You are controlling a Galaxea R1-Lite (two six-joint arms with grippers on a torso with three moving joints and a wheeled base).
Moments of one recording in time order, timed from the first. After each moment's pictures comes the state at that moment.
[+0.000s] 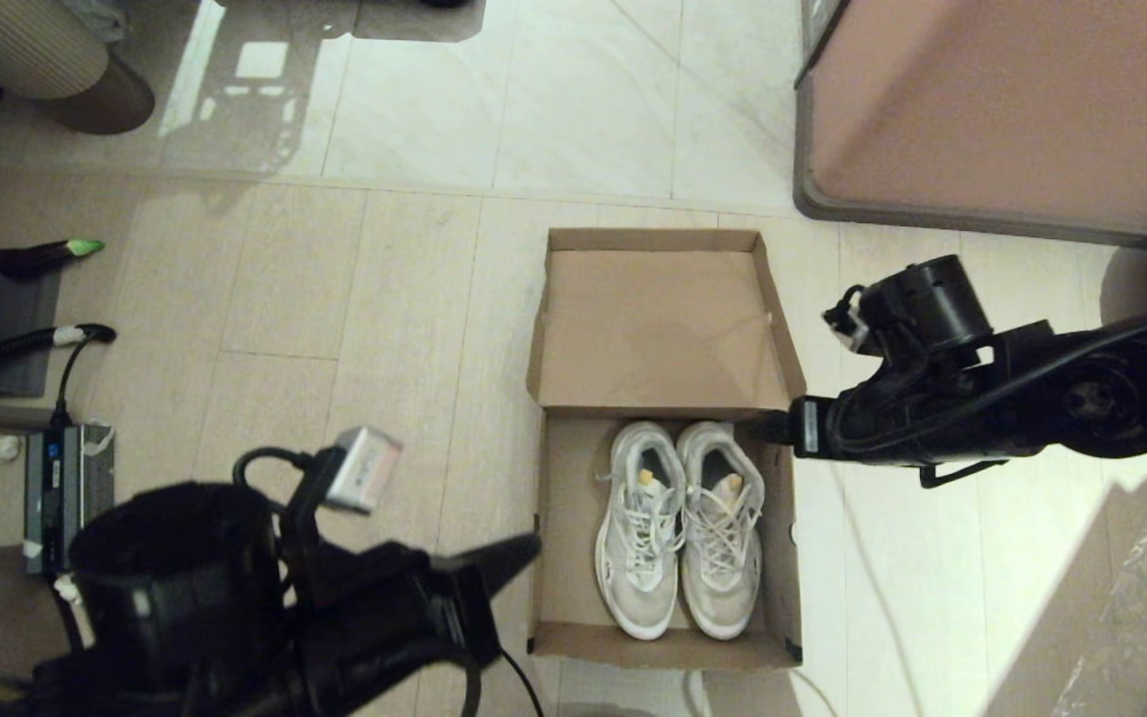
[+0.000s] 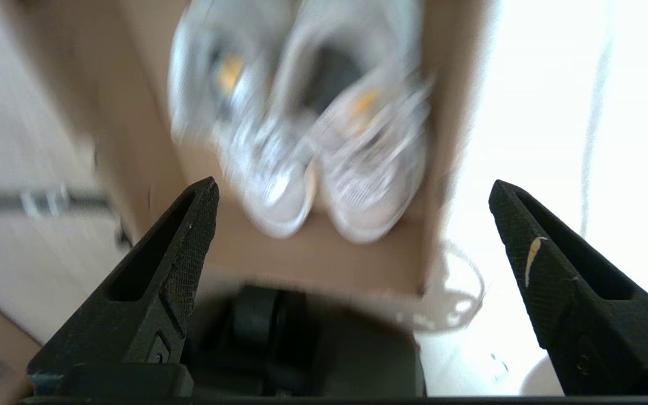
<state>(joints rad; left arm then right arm) -0.77 1.56 -0.41 -0.98 0.04 -0.46 0.36 1.79 -1.22 0.12 -0.08 0.37</state>
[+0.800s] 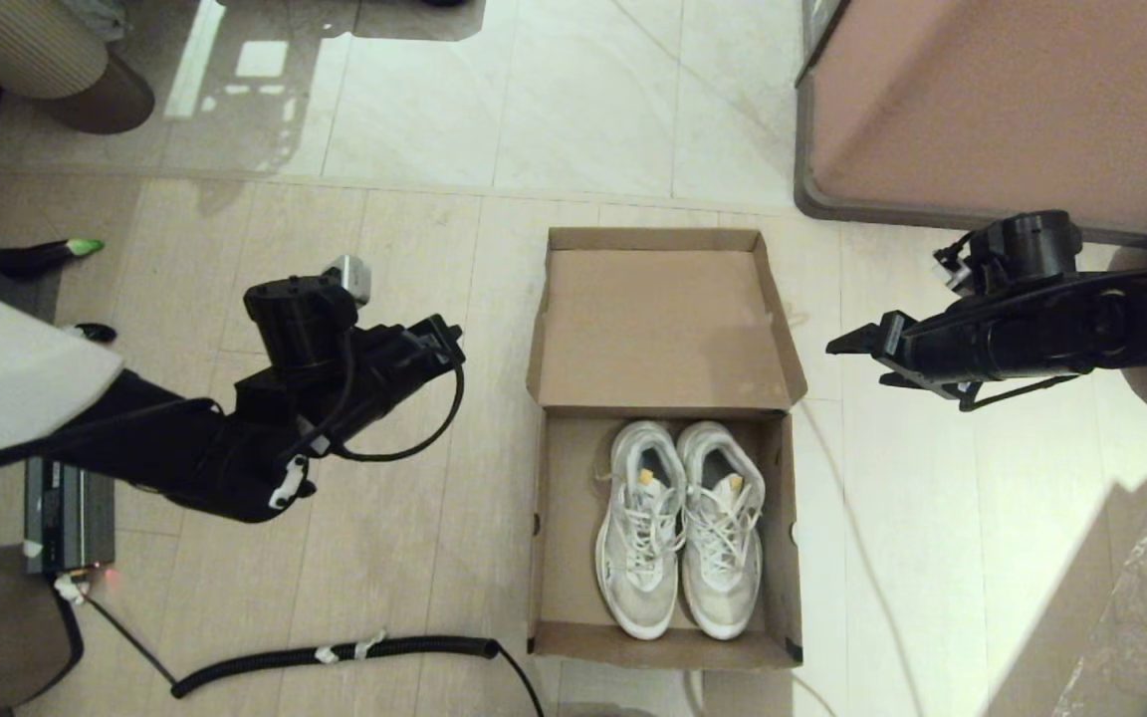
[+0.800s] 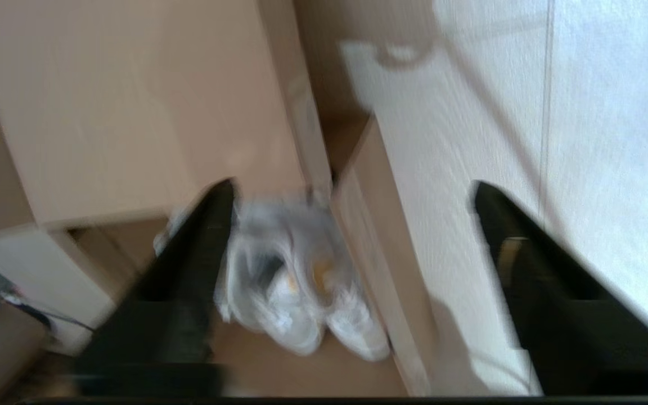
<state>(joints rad) -0.33 2.03 -1.10 -0.91 -0.03 -0.44 -0.02 2.02 -1.53 0.06 0.29 0.45</state>
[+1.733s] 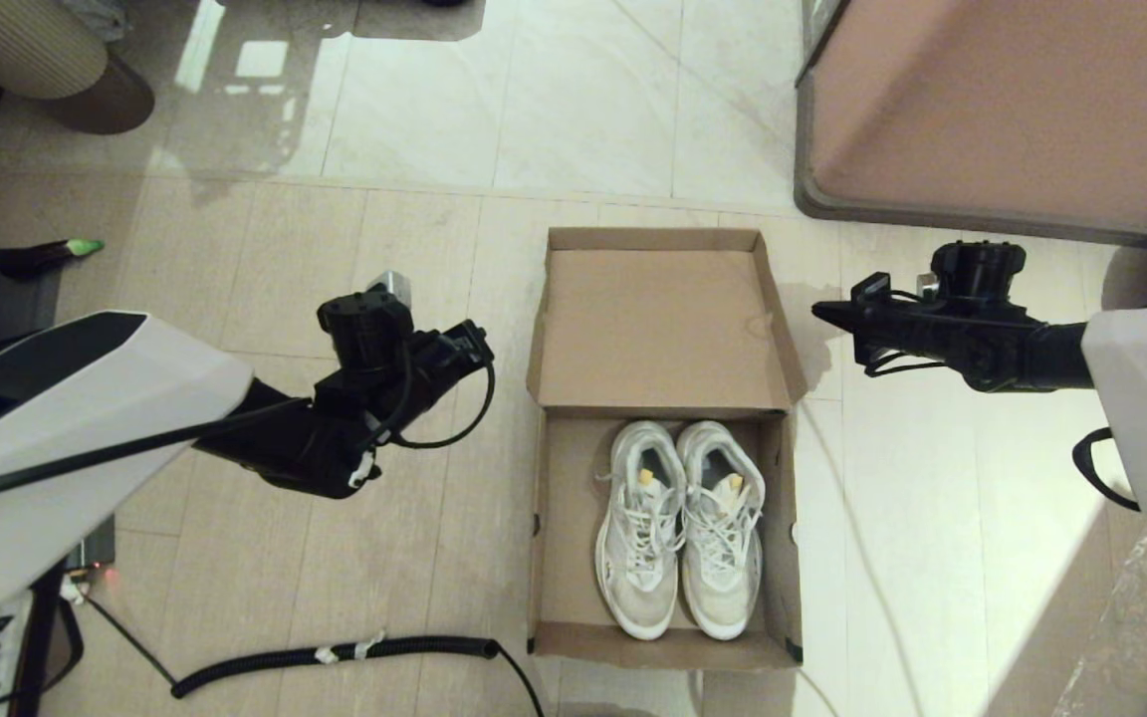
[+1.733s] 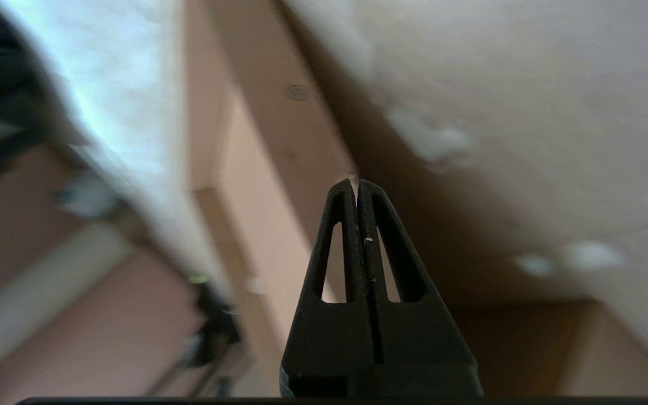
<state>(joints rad) -0.34 2.23 -1.31 -0.92 -0.01 -0.48 -0.09 2.46 -1.97 -0.37 0.54 1.23</state>
